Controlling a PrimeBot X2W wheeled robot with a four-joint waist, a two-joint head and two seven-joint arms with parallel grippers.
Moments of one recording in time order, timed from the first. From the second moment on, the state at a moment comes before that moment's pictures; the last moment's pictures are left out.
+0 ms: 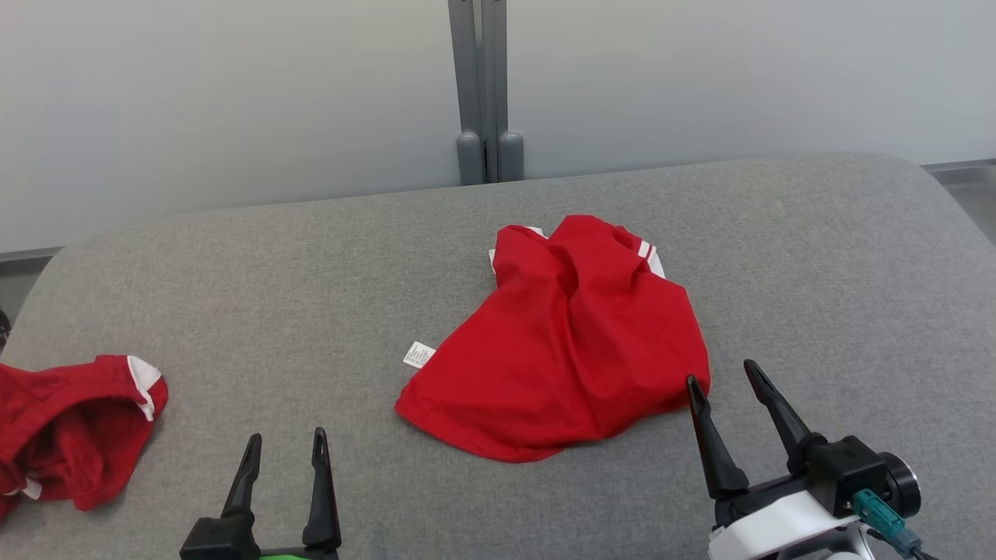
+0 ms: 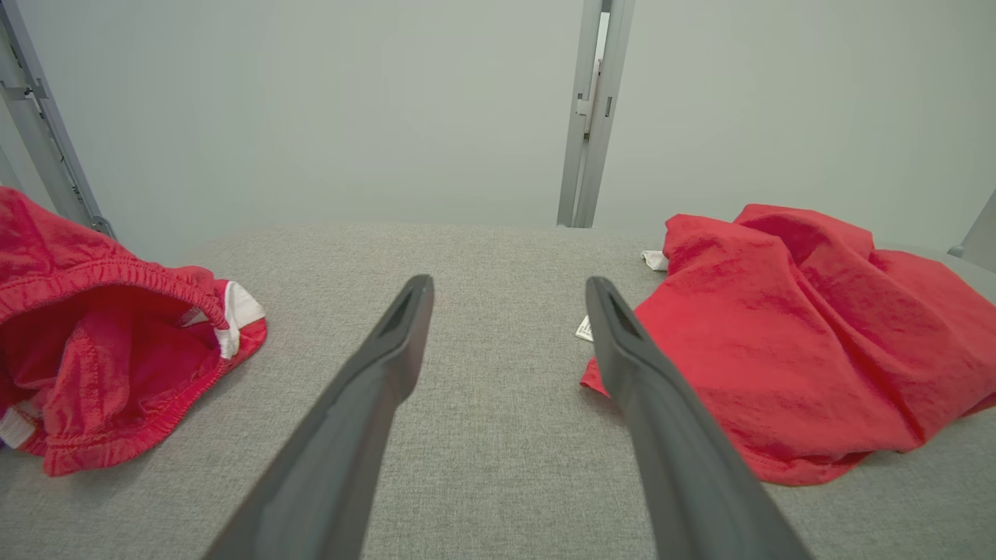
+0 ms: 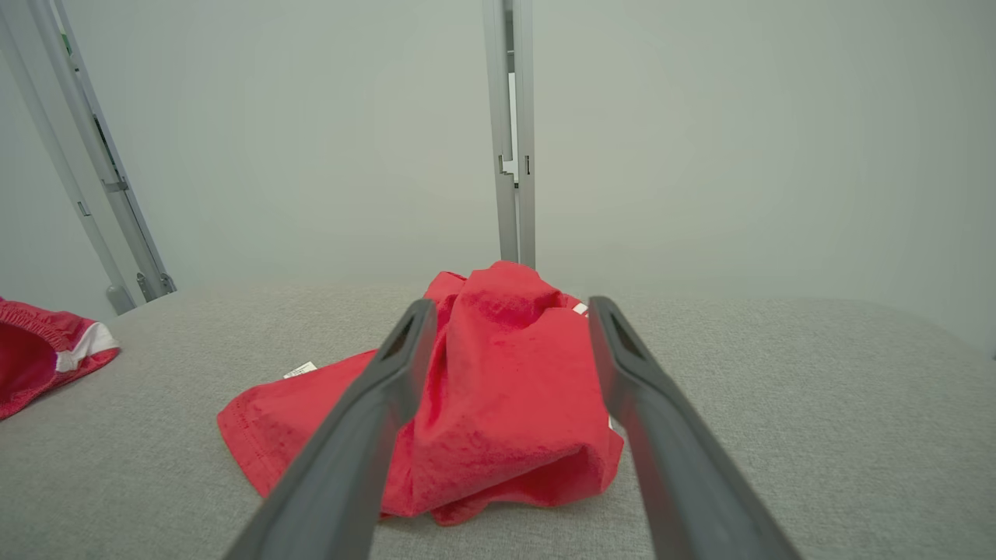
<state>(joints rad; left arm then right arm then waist) 0.13 0.05 -0.13 0.12 -0.19 0.05 -0.26 0.07 -0.05 0.13 0.07 0.09 0.13 -0.26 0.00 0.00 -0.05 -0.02</state>
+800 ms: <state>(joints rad) 0.13 0.05 -0.13 0.12 -0.19 0.05 -0.26 0.07 -0.05 0.14 0.07 0.09 0.13 -0.26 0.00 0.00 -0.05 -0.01</state>
